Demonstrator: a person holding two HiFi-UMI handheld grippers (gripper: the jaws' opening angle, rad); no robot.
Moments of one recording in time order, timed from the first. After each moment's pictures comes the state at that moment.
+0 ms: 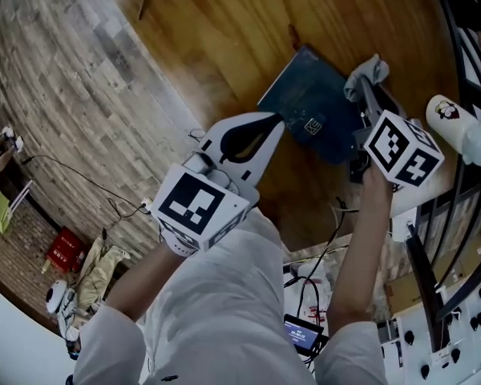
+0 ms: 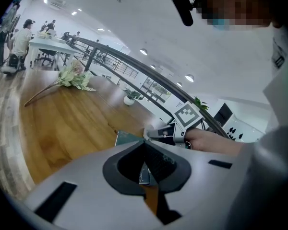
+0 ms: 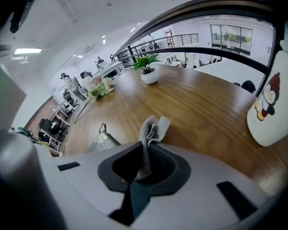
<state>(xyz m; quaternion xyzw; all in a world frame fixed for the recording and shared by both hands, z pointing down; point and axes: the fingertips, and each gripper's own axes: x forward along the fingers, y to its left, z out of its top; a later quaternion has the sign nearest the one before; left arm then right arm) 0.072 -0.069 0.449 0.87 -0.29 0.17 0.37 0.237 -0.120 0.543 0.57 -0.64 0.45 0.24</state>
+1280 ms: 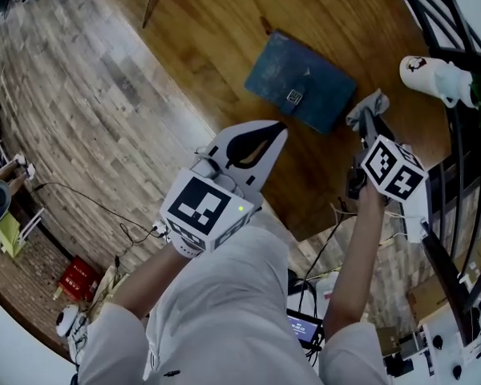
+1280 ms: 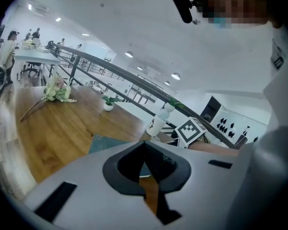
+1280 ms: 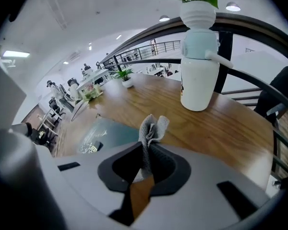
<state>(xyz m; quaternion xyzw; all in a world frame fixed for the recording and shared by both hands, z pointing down) 0.100 -0.003 0.385 0.90 -0.25 0.16 0.31 0.298 0.008 0.513 0.65 -0.58 0.45 0.21</state>
